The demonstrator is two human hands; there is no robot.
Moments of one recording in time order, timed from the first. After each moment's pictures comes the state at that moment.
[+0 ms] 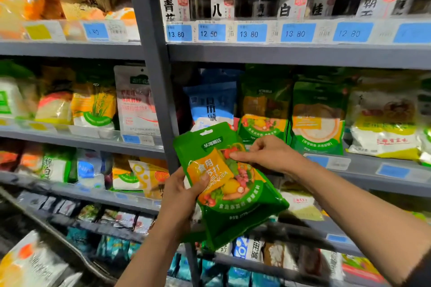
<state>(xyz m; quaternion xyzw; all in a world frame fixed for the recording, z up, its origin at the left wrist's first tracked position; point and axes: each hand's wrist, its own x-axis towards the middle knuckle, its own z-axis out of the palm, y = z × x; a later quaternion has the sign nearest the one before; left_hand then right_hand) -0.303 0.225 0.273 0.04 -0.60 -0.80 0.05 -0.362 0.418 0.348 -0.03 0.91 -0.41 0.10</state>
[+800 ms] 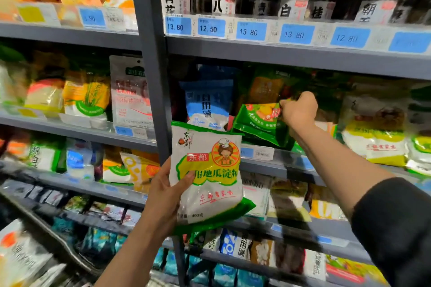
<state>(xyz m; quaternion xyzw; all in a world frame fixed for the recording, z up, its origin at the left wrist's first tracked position) -0.300 0.216 0.268 0.02 -0.54 -0.84 0.04 -0.450 0.468 0.373 0.19 0.83 -0.44 -0.28</state>
